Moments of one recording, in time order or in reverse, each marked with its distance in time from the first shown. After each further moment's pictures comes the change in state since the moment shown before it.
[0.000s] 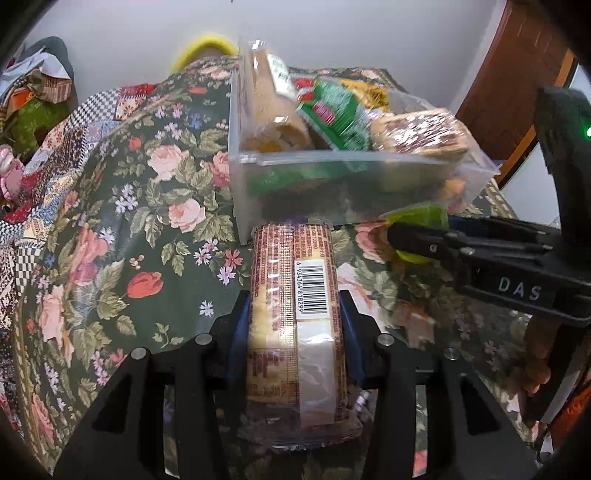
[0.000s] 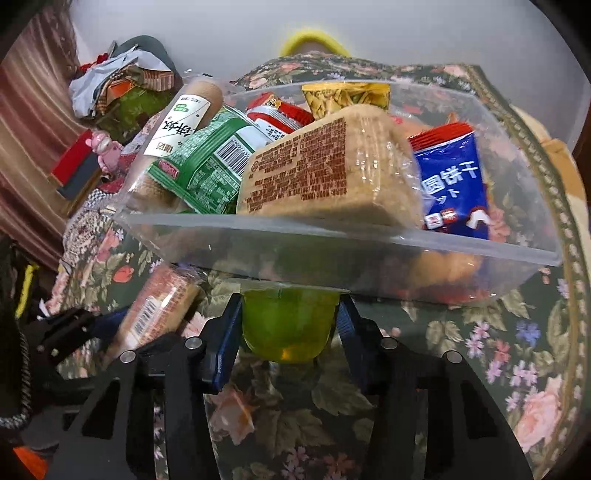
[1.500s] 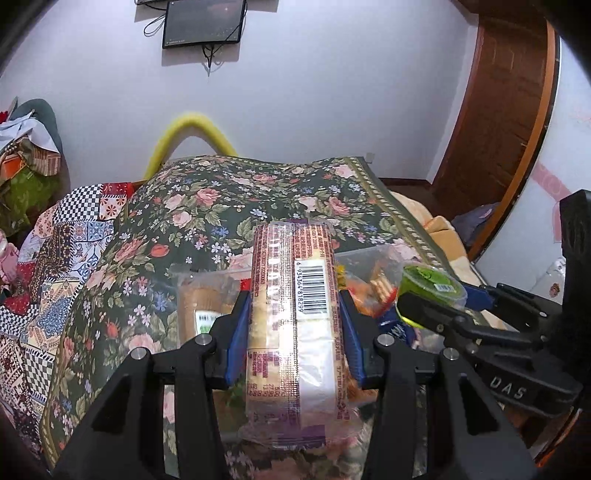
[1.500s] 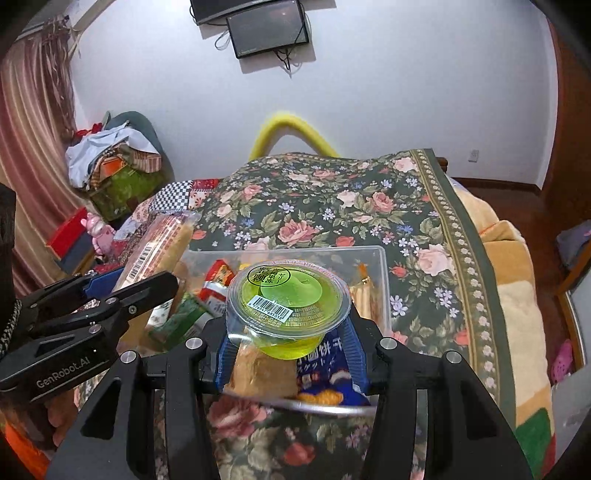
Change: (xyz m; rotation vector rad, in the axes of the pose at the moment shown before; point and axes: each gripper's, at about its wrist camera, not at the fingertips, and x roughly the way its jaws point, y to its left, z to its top) left arm -0.016 -0.047 0.151 0.064 -0.235 -0.004; right arm -0.065 -0.050 0.076 0.052 -0.280 -0.048
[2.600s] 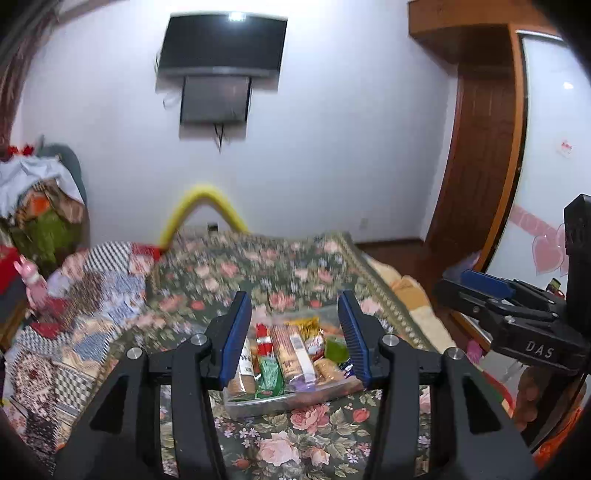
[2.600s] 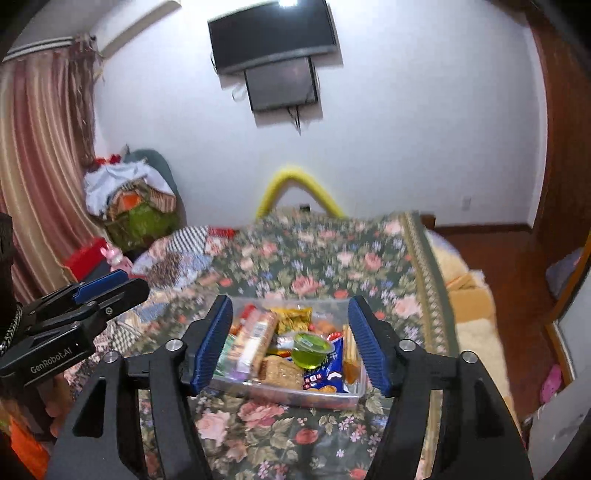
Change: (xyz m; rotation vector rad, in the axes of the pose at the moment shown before) left arm -0.187 -0.017 -0.005 0.020 -0.302 0.013; right arm -0.162 0.031 0.010 -0.052 -0.248 -0.001
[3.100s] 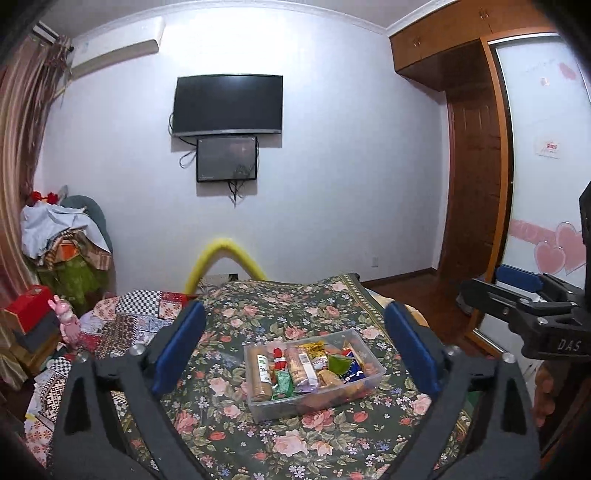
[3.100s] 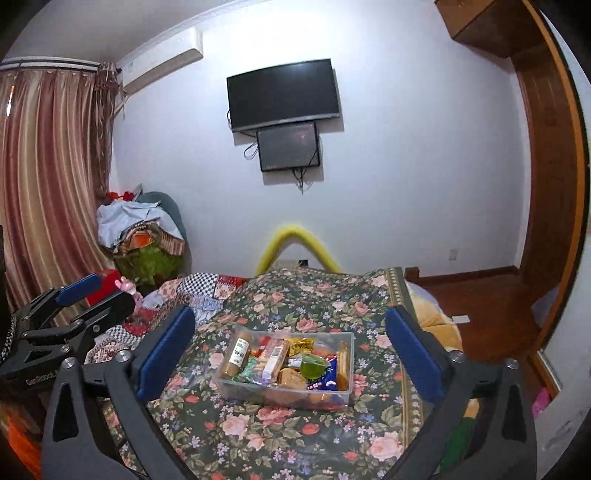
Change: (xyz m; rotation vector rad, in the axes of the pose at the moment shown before) left arm -0.099 -0.025 -0.008 0.073 -0.179 0.081; right arm -0.093 0.024 -0.009 -0.032 -0.184 -0.038
